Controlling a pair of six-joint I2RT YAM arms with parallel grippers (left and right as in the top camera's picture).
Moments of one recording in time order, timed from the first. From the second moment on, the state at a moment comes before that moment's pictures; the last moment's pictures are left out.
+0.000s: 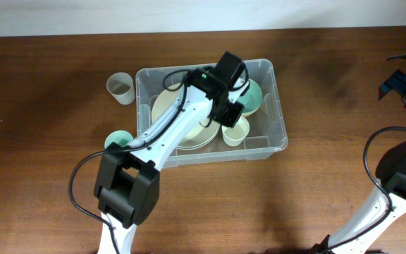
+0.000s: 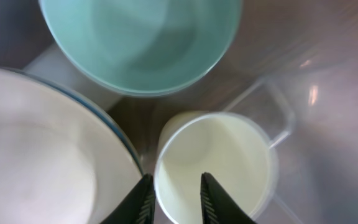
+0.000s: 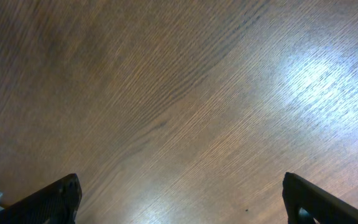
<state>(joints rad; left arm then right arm) -0.62 2.13 1.94 -1.04 0.14 -0.06 -0.55 2.23 2.32 -1.61 0.00 0.34</state>
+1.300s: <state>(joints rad) 0.12 2.13 2.33 -1.37 0.02 -0.28 -0.55 2.23 2.32 -1.61 0.00 0.34</state>
